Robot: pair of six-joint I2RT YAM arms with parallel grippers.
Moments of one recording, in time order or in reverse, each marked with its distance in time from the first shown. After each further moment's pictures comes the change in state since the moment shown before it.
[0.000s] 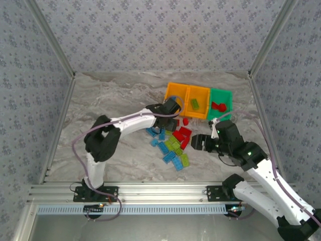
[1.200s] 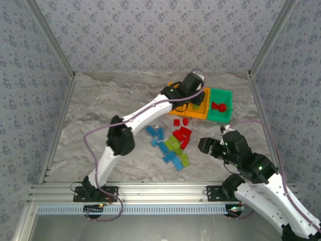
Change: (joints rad) left arm -0.048 0.355 0.871 -0.026 0.046 0.095; right arm 0.059 -0.183 -0.045 -0.050 0.171 0.182
